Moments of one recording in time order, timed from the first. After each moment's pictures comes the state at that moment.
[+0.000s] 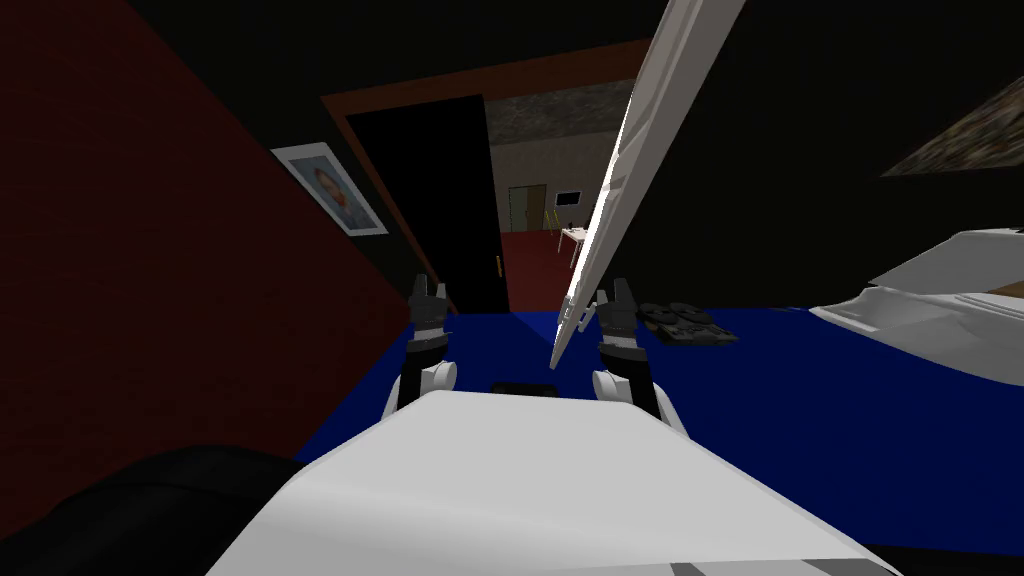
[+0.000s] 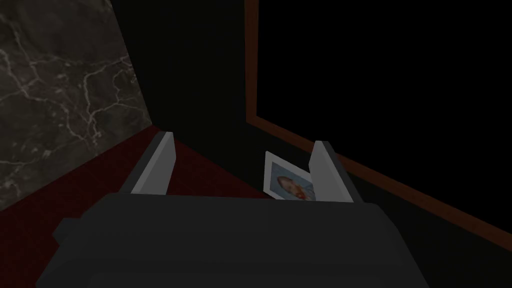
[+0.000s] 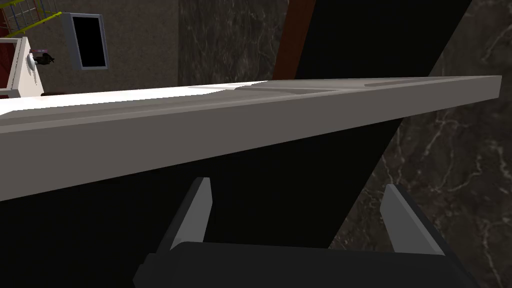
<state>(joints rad) 0.51 -0.04 -0.02 -2.35 -0.06 -0.37 0.07</state>
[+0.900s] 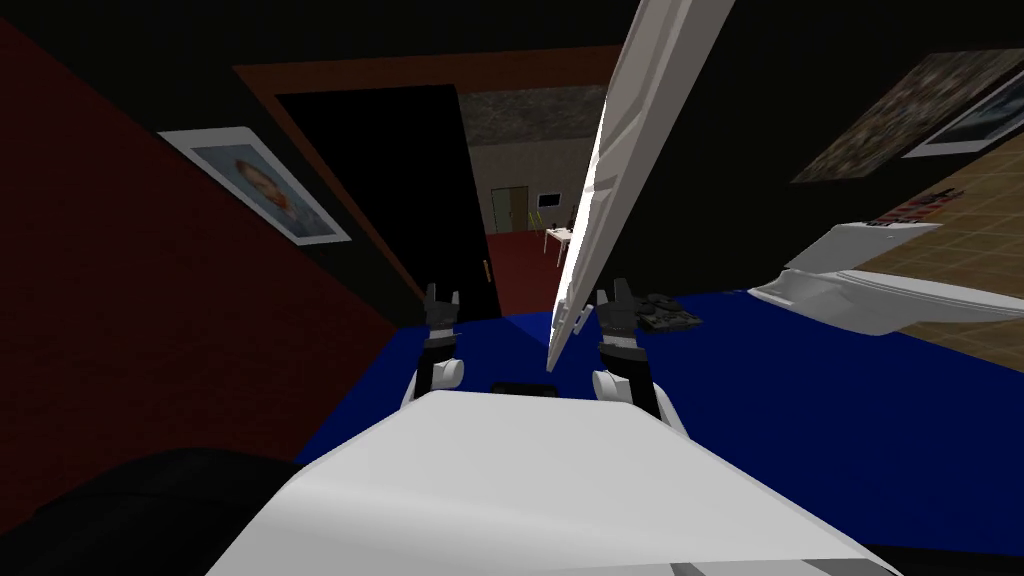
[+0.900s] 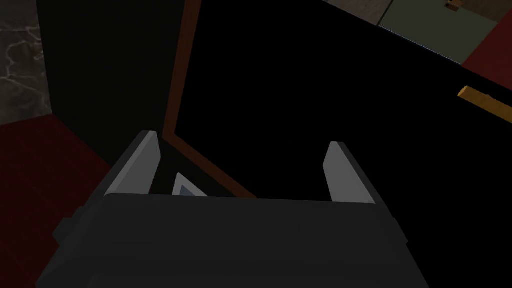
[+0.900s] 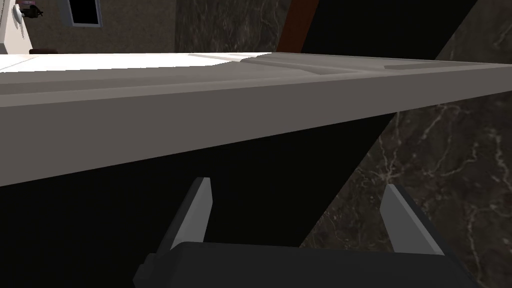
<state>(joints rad) 0.43 0.02 -0.02 -2.12 0.09 -0.45 0.20</state>
